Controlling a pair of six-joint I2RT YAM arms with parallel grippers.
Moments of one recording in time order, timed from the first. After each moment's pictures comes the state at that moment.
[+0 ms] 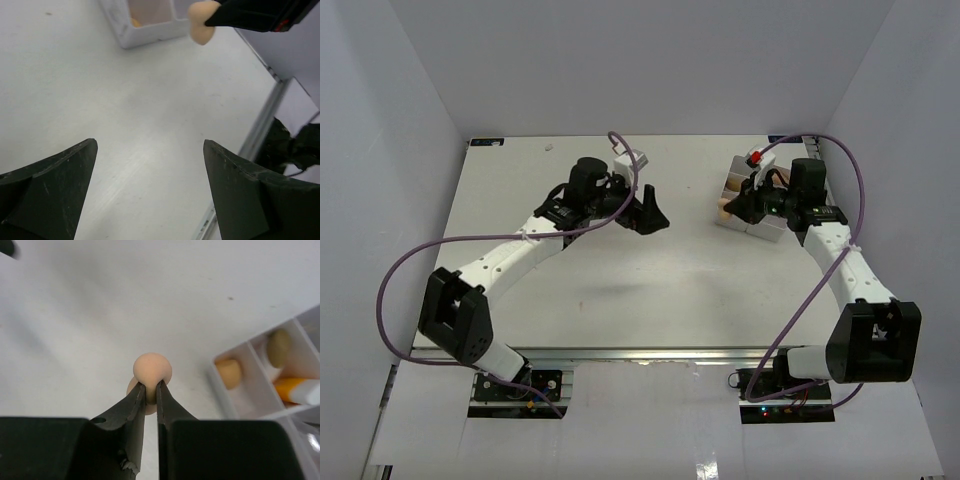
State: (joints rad) left arm -0.58 1.52 1.22 -0.13 0.50 -0.26; right arm 0.07 1.33 1.04 -0.28 -0.77 -0.31
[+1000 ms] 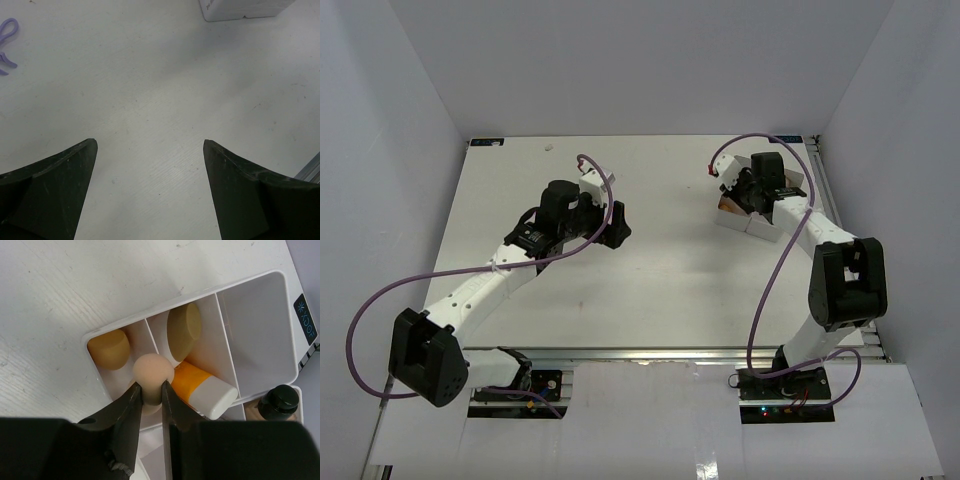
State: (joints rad) left arm -0.52 1.26 0.99 -0.21 0.20 -0.11; right arm 0.20 1.67 1.18 -0.23 -0.15 -0.79
